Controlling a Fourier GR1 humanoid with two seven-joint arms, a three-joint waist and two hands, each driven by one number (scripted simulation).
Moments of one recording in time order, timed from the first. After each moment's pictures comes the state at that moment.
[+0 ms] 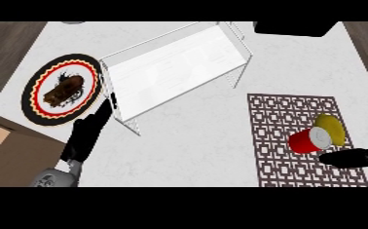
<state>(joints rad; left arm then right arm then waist) -0.10 0.35 -0.29 -1.35 0.13 0.07 0.04 0.02 -0.82 0.26 -1.77 0.31 -0.29 1.25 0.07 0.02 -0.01</state>
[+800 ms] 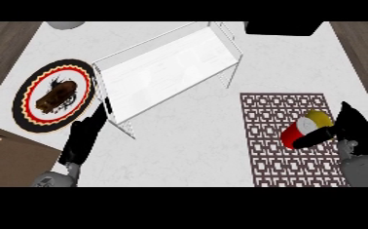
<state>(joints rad) -0.07 0.34 -0.27 -1.33 0.12 0.09 0.03 -0.20 -0.61 0.30 -1.46 0.42 -0.18 1.25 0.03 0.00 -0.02</state>
